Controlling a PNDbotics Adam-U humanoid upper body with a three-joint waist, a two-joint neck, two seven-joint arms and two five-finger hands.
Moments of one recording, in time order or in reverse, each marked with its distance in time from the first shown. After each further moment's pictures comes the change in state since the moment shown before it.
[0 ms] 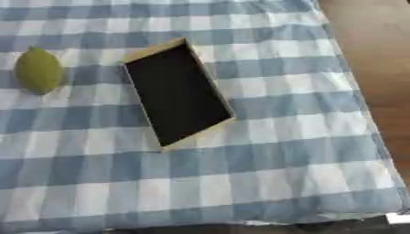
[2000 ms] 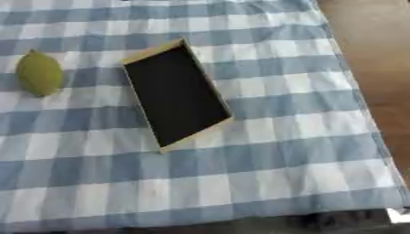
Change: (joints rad) left arm -0.426 0.167 -0.350 0.242 -0.145 -0.022 -0.791; right arm -0.006 0.000 0.016 0.000 -0.002 0.010 0.020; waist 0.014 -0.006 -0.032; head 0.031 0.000
